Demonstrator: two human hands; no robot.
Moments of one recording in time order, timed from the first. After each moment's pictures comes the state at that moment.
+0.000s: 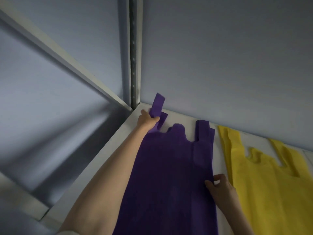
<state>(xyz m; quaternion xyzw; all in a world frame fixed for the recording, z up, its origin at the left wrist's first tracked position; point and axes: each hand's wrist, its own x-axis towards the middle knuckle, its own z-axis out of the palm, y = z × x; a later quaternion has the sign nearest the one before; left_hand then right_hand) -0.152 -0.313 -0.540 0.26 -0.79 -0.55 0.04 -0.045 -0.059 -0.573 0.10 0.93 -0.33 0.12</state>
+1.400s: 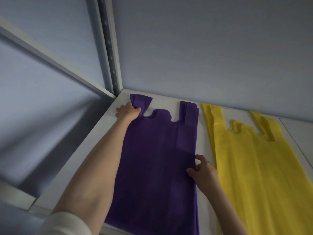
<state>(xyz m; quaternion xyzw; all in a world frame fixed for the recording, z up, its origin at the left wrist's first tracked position) -0.147 -0.312 -0.568 0.29 -0.91 -0.29 -0.03 -0.016 -0.055 -0.589 0.05 0.92 -0.36 0.12</state>
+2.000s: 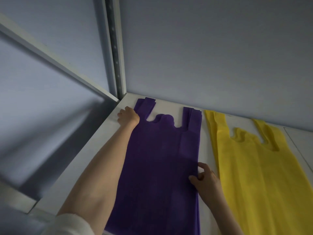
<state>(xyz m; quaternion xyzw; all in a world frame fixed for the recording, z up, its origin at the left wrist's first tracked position) -0.143 -0.306 -0.561 0.34 -0.90 -0.26 -0.01 -0.015 -0.052 -0.595 0.04 0.92 -0.37 0.10</state>
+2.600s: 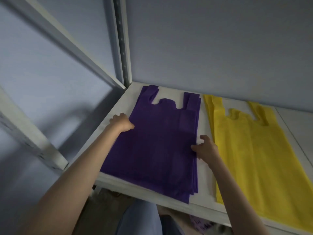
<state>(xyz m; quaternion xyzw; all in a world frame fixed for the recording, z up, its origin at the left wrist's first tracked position) -0.008 -0.314 -0.539 0.28 -0.93 -0.20 -0.15 -0.007 -0.051 -0.576 0.08 0.90 -0.41 0.13</state>
